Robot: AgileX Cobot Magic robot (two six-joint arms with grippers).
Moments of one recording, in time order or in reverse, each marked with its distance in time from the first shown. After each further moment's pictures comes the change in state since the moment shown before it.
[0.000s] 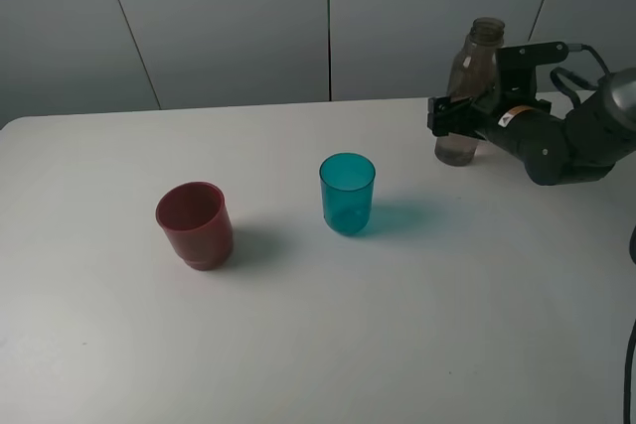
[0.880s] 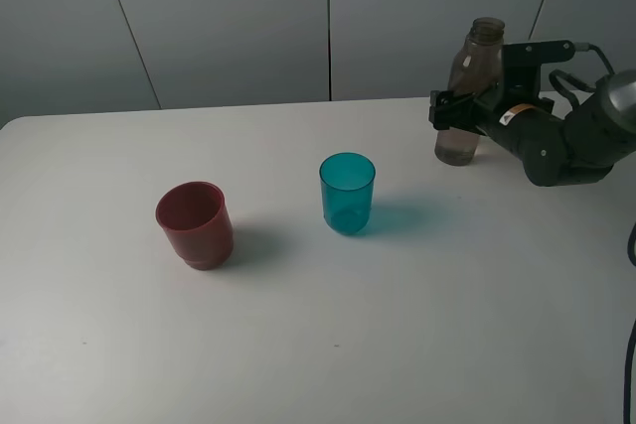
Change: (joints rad) left arm 0.000 0.000 0.000 0.000 0.000 0.000; right arm 0.000 0.006 0.000 0.018 -0.049 0.023
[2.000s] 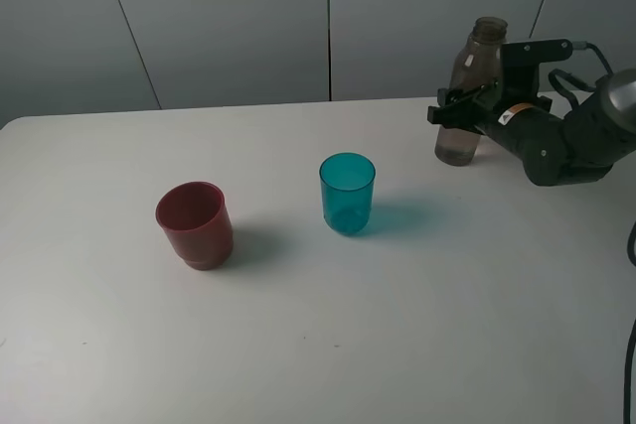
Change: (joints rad) left arm 0.000 0.000 0.000 0.000 0.000 0.007; right arm 0.000 0.000 -0.002 -0.018 0.000 0.010
